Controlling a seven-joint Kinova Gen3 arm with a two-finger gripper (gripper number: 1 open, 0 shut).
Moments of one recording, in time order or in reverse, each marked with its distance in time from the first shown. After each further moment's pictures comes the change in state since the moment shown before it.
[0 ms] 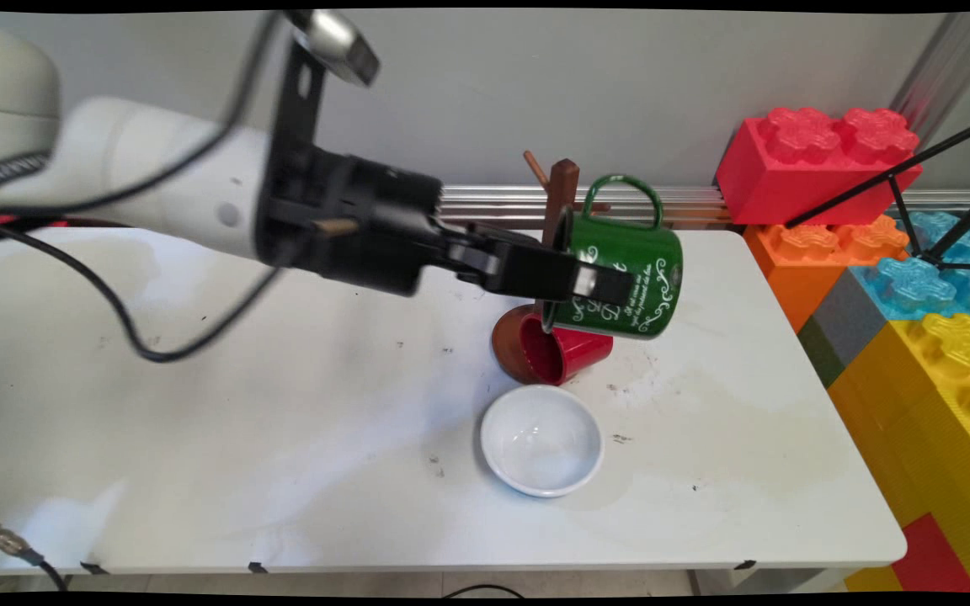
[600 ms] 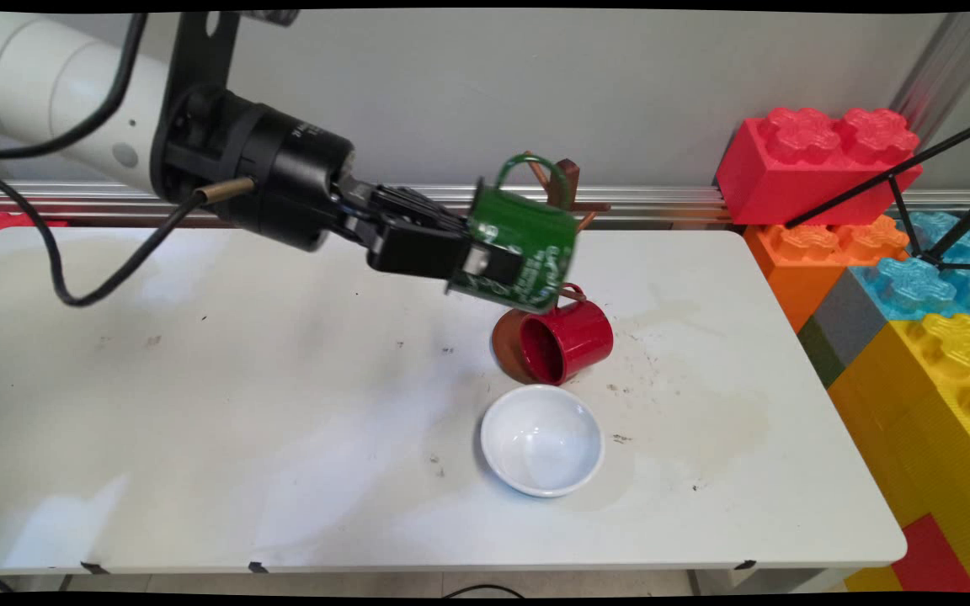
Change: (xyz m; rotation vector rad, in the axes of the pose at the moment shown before) arm 0.027 -0.011 -0.063 0.104 -0.147 0.165
